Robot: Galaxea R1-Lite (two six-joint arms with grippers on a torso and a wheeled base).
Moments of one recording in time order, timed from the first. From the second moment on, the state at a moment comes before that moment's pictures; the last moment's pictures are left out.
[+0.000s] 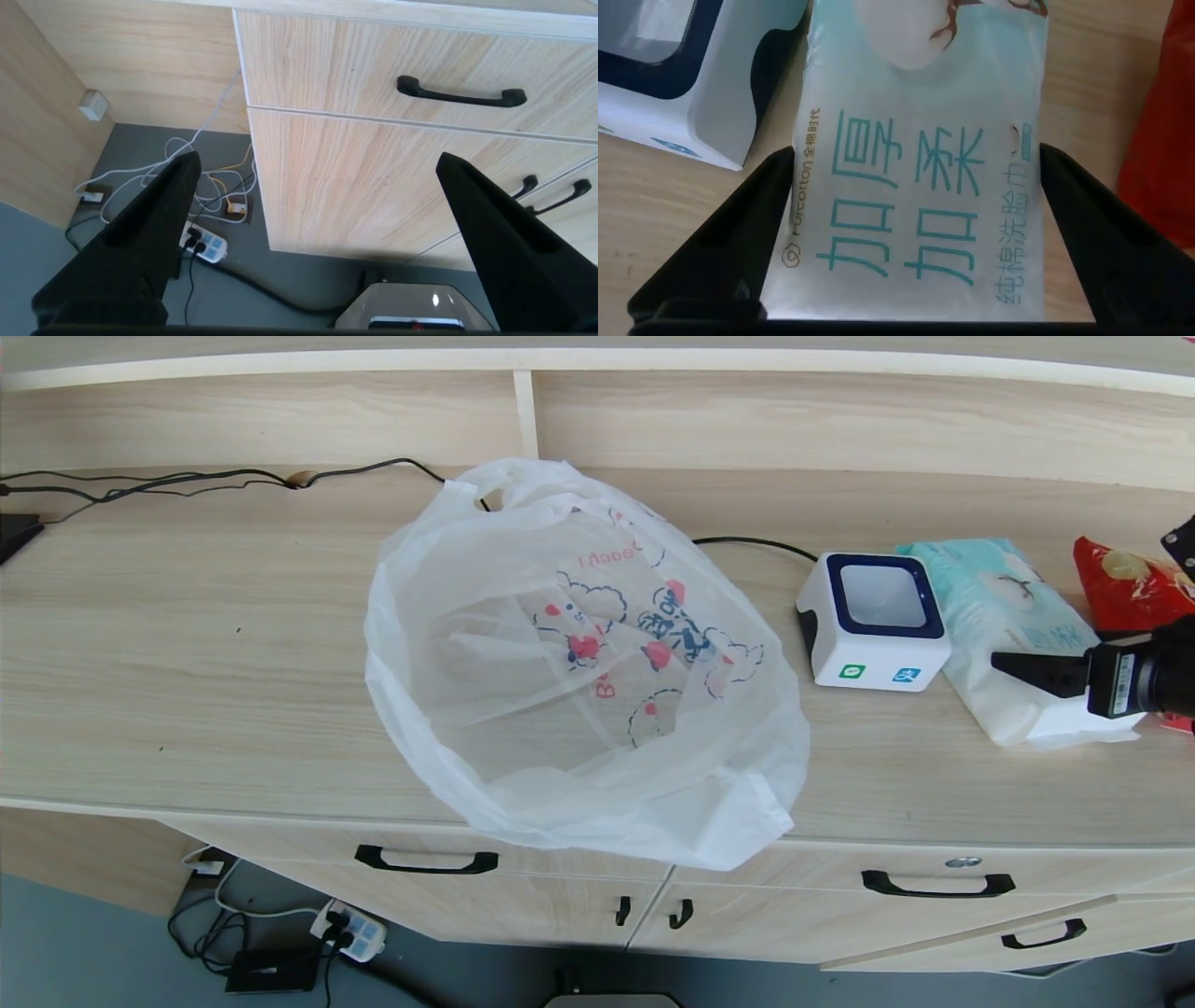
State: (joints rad) left arm 0.00 0.00 0.00 -0.02 0.00 0.02; right arm -0.13 1.43 -0.89 -0.27 0.22 -0.22
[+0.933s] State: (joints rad) left arm 0.00 0.00 0.00 -0.02 0.00 0.02; right arm -0.11 1.53 -0.86 -0.37 0.20 -0.22
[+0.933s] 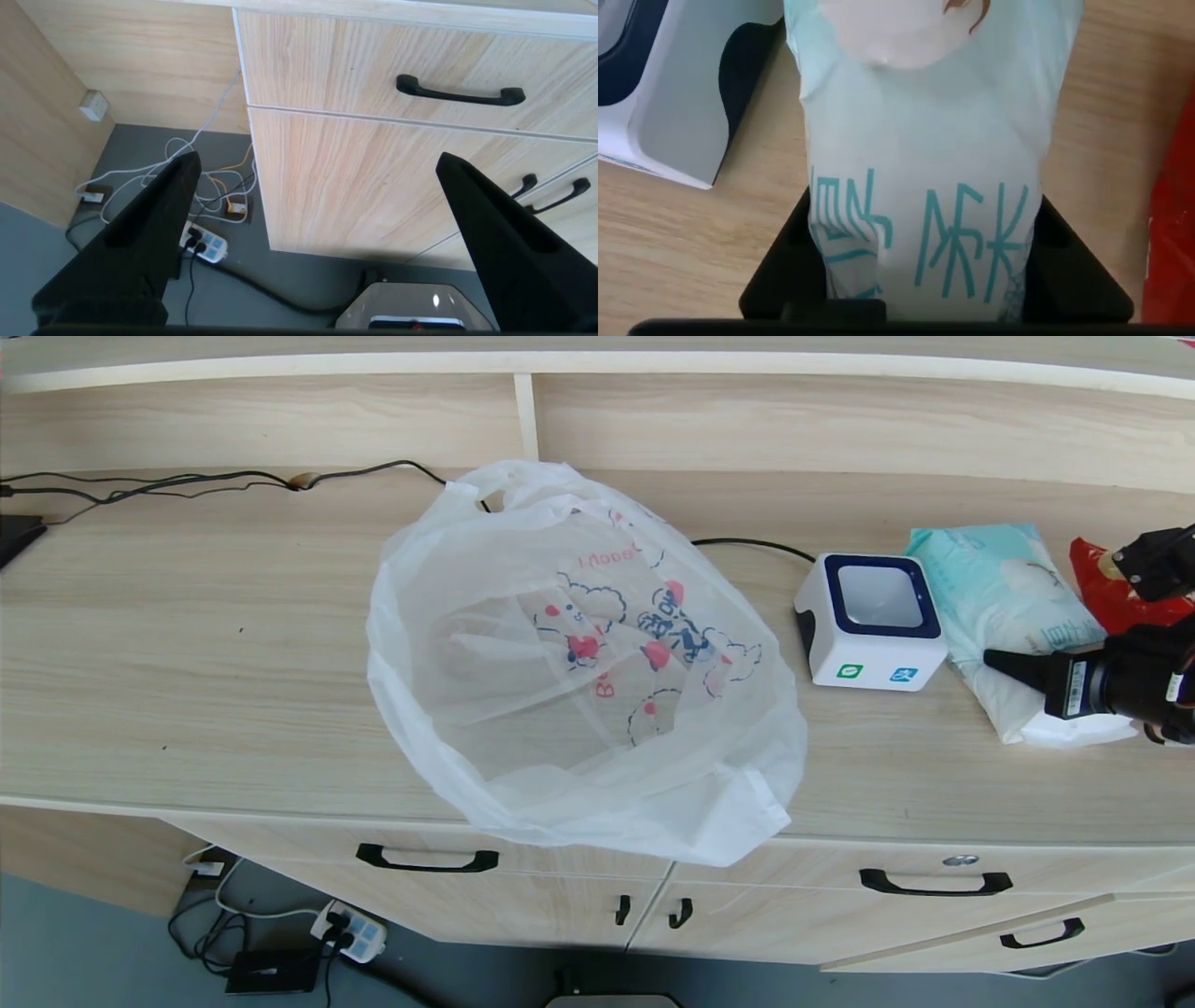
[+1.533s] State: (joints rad) left arm 0.00 0.00 0.00 -0.02 0.00 0.03; right arm -0.10 1.14 -0.76 -0.33 0.20 -0.19
